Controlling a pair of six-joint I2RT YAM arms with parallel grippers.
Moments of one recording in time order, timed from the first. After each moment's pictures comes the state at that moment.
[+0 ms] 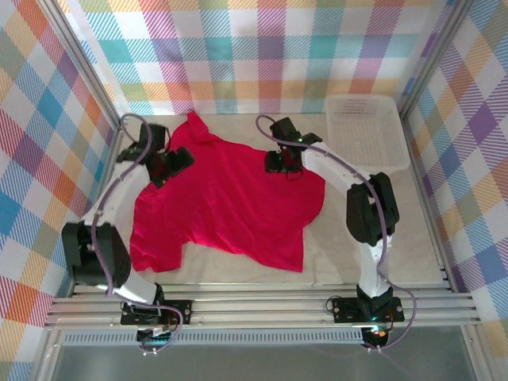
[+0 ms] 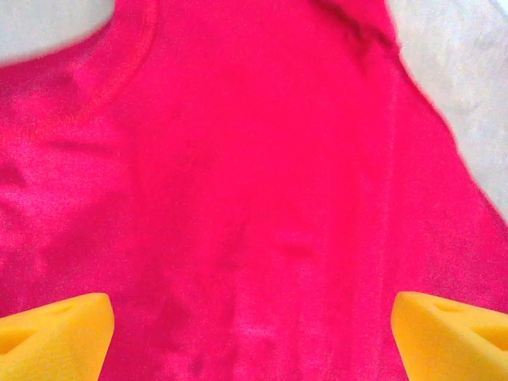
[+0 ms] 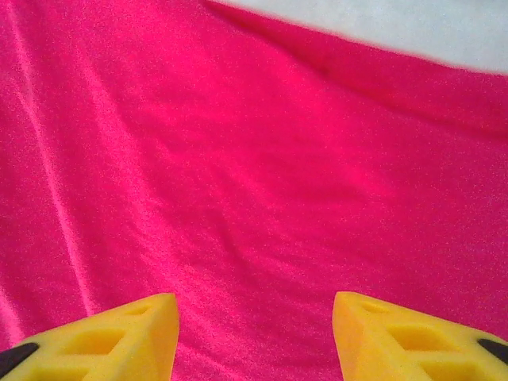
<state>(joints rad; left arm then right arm) -0.08 1.51 1.24 -0.72 0.07 -0.69 0.53 2.03 1.70 -0.75 0.01 0.39</state>
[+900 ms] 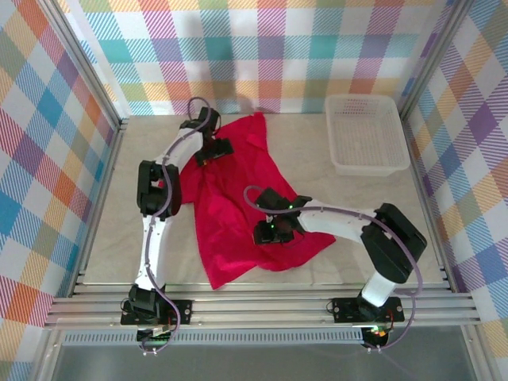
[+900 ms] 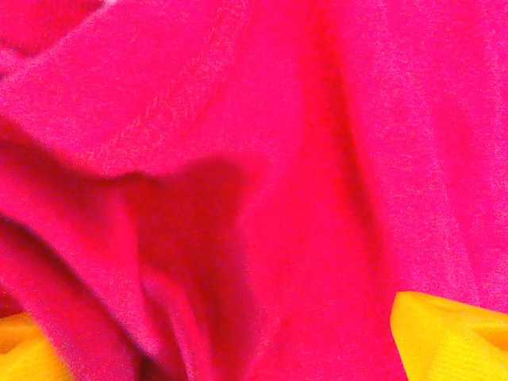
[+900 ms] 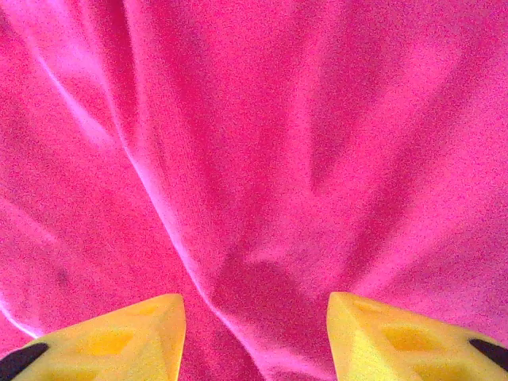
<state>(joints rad) -0.26 2.42 2.15 -0.90 0.04 -0.55 0.87 1.65 1.05 -0.60 -0.12 0.70</state>
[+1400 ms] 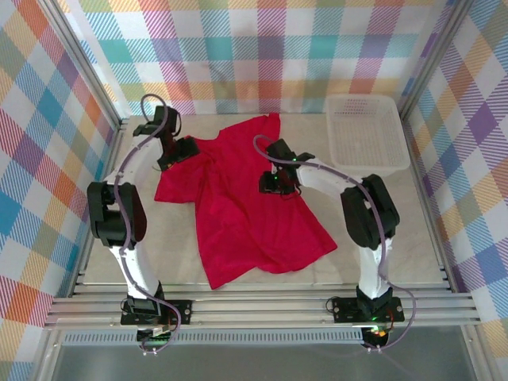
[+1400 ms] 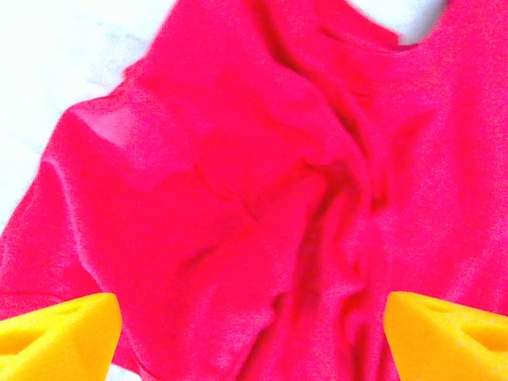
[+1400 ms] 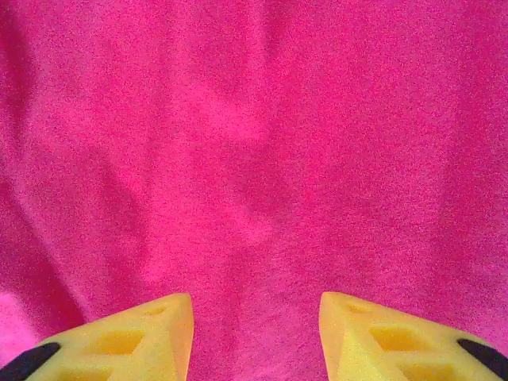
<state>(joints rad) -0.08 1.92 1.64 -0.84 0.01 -0.54 0.59 2.00 1.46 -0.61 -0.13 0.53</state>
